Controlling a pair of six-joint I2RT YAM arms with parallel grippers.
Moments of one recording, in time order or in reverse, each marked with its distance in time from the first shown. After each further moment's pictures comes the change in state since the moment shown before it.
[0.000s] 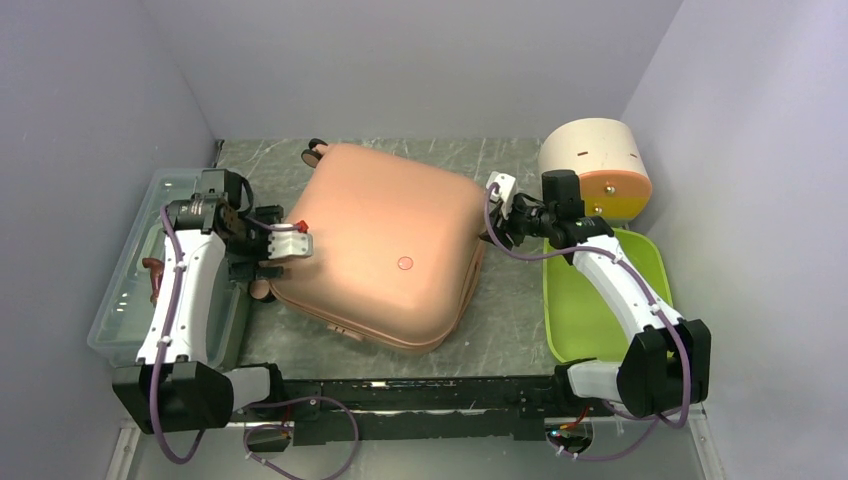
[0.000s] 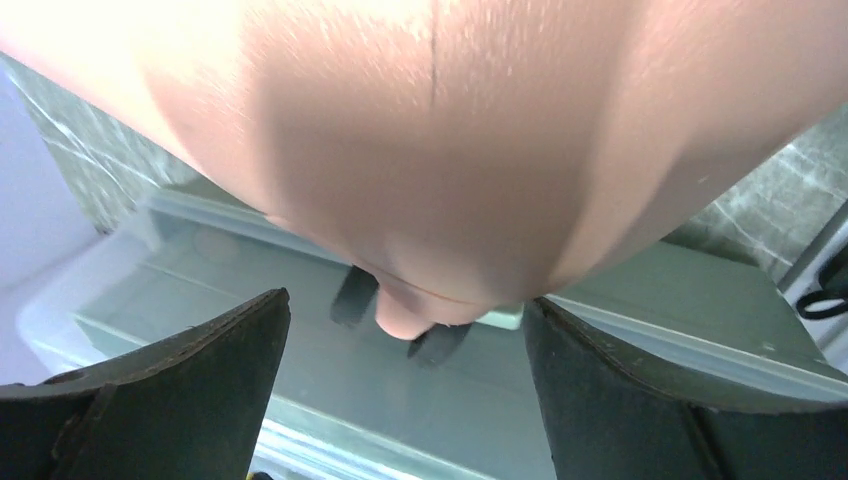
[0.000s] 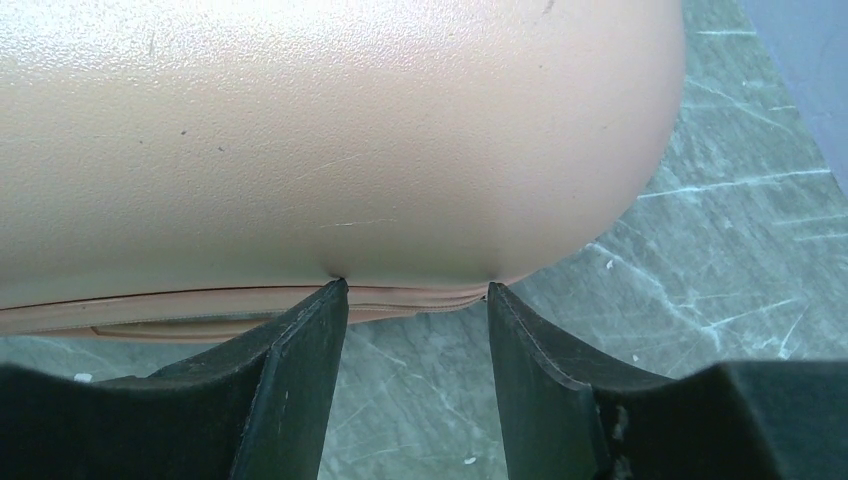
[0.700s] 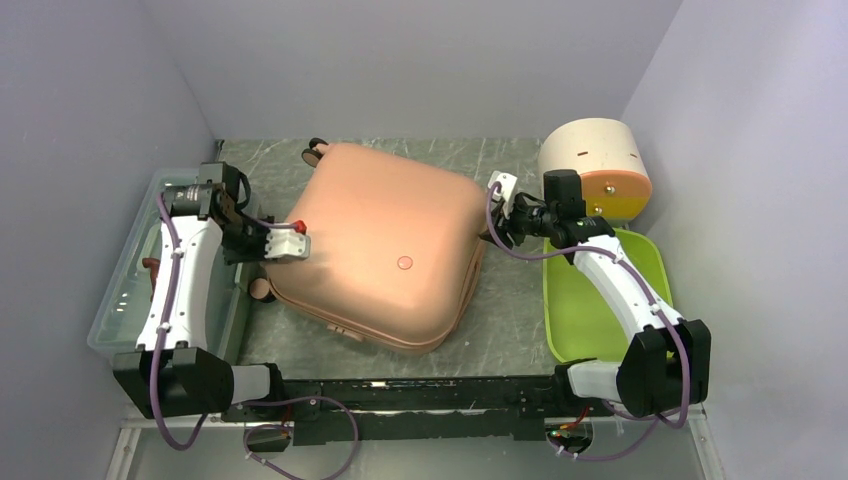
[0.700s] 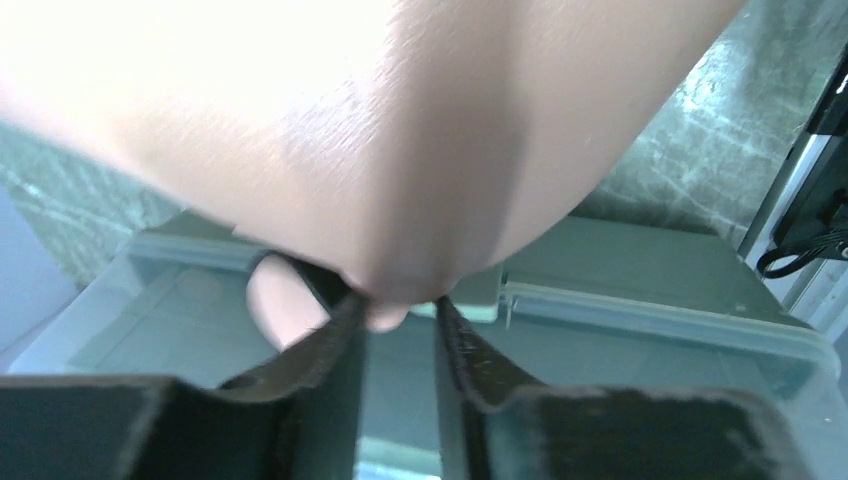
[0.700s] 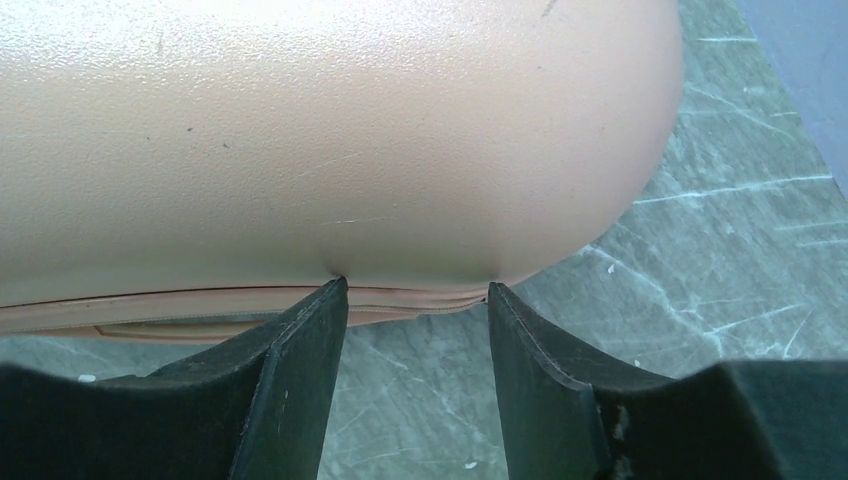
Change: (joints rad) left arm 0.005 0.077 0.084 -0.139 0.084 0.108; right arm -0.017 0.000 -0.001 0.008 -0.028 0.003
